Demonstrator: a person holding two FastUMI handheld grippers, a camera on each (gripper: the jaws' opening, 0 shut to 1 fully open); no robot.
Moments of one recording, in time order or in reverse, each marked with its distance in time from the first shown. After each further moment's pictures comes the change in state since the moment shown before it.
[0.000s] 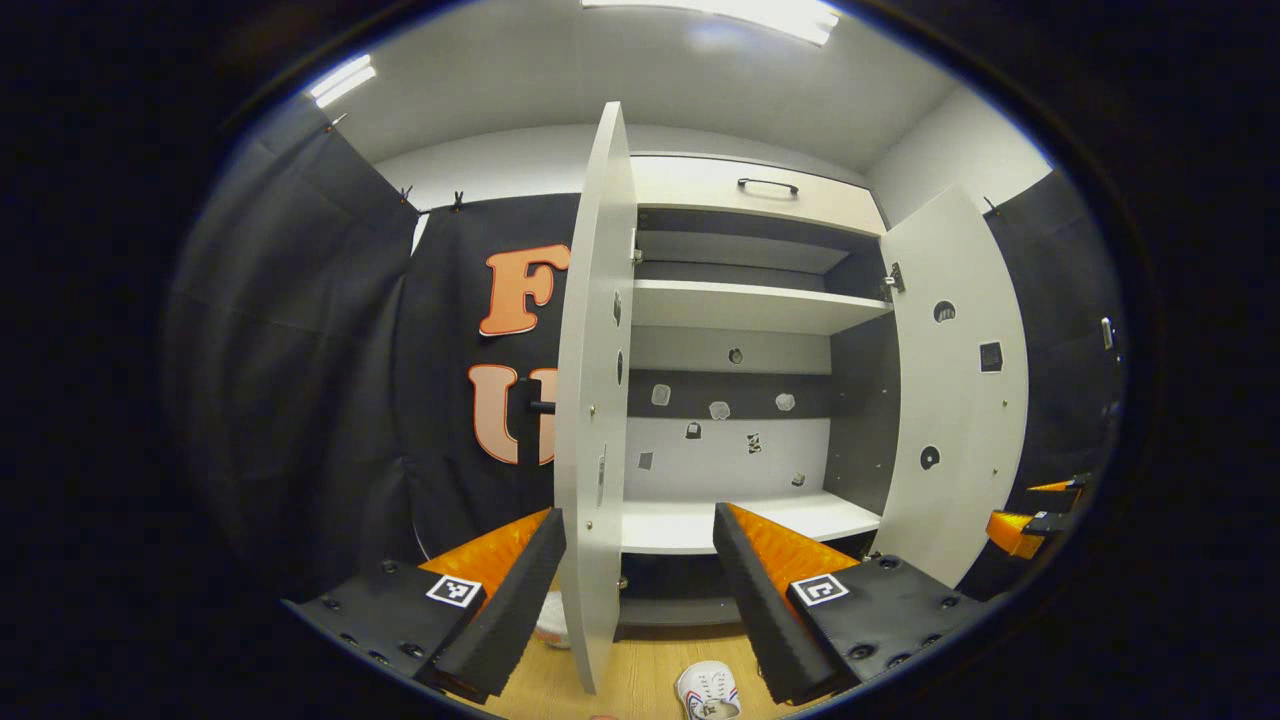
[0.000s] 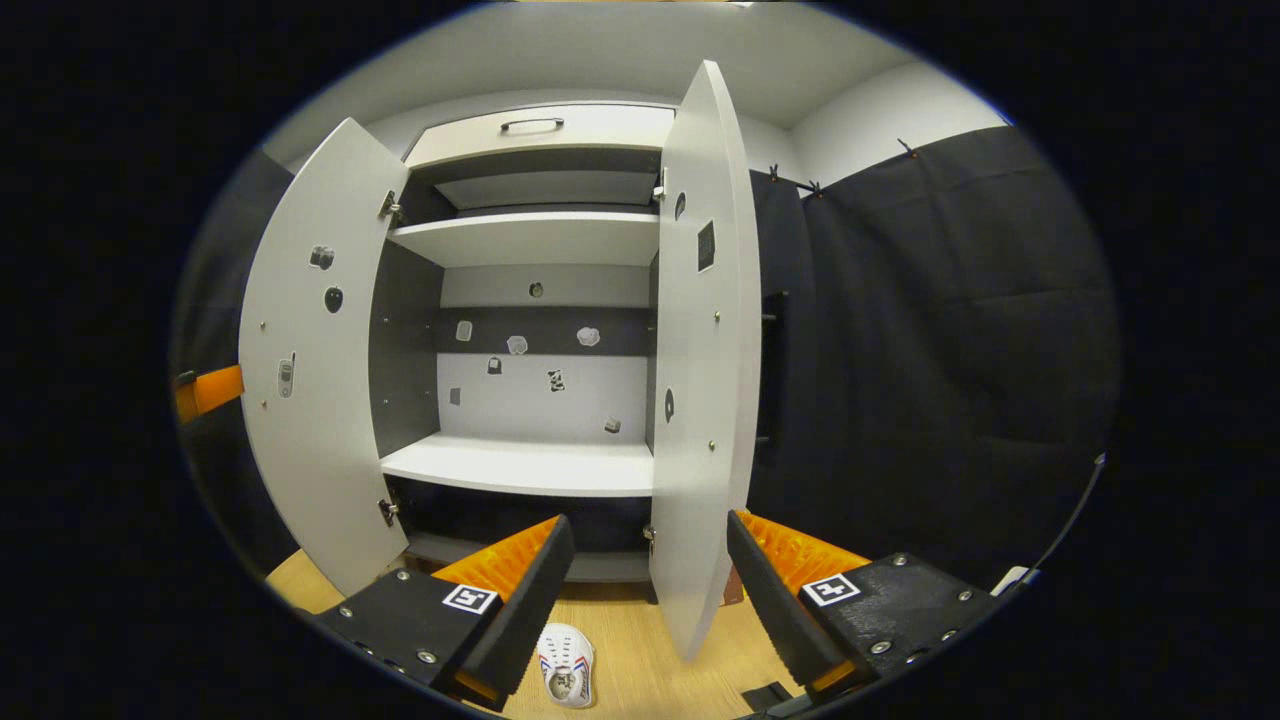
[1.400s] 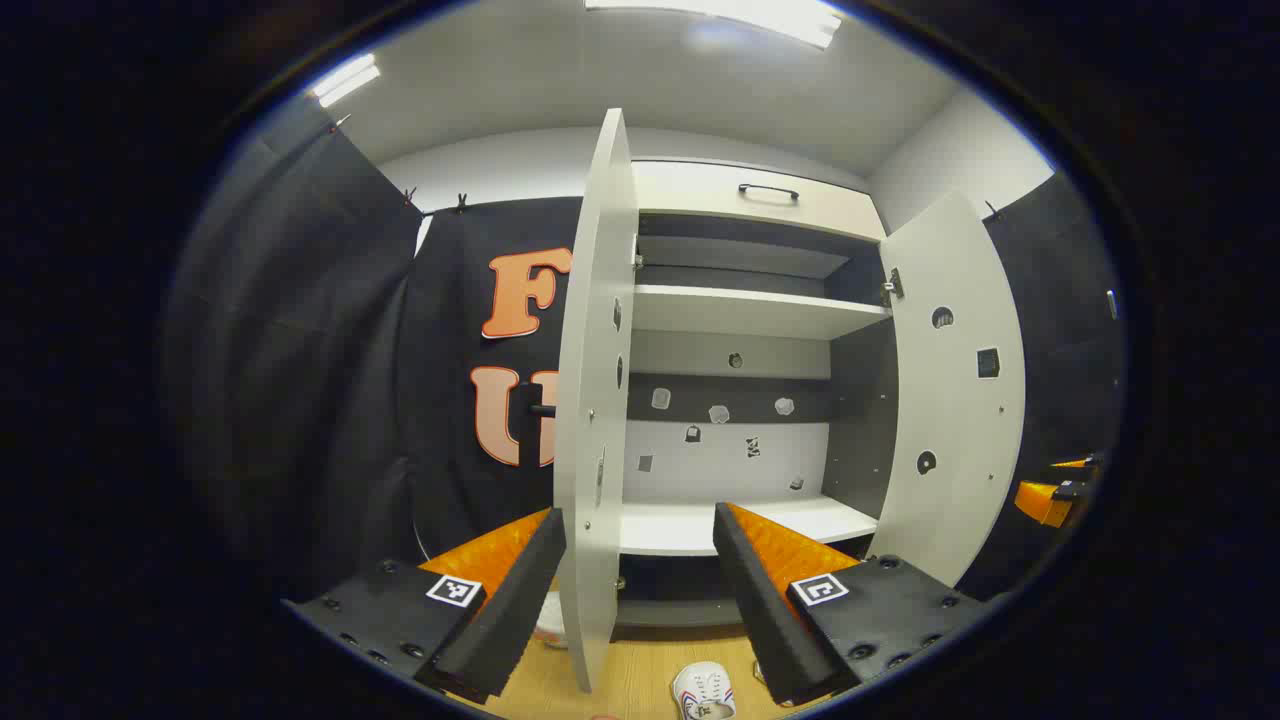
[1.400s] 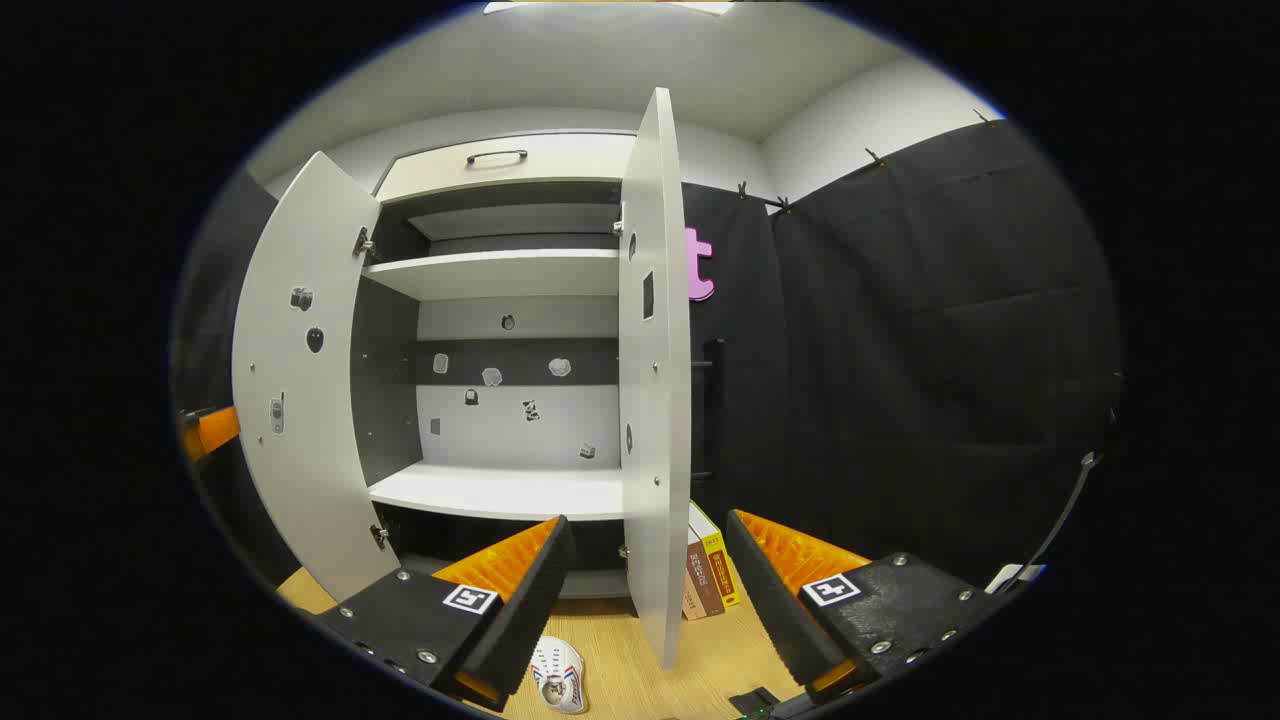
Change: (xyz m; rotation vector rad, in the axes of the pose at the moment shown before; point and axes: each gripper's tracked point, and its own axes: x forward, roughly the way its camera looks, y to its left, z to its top) left arm -0.003 -0.006 0.007 -0.011 -0.013 0.004; right arm -0.024 -0.039 0.048 0.029 -0.086 -0.069
